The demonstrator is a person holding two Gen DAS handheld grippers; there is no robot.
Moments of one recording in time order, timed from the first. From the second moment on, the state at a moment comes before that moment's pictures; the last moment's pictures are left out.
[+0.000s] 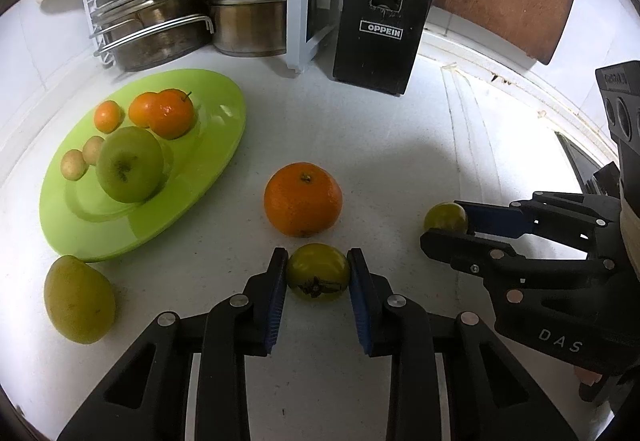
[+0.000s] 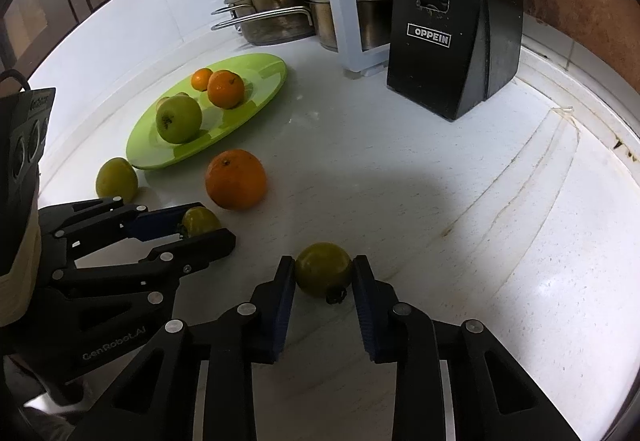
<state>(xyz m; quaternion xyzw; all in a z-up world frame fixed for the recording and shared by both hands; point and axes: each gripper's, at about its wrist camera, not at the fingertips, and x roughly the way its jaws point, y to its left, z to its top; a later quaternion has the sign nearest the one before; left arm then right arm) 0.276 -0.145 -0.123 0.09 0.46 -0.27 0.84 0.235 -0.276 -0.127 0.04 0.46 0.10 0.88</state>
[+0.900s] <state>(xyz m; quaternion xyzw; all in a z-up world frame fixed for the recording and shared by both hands) 0.234 -0.087 -0.055 0.06 0.39 -0.25 0.88 0.202 -0.231 -0.060 0.04 0.39 0.12 0.91</state>
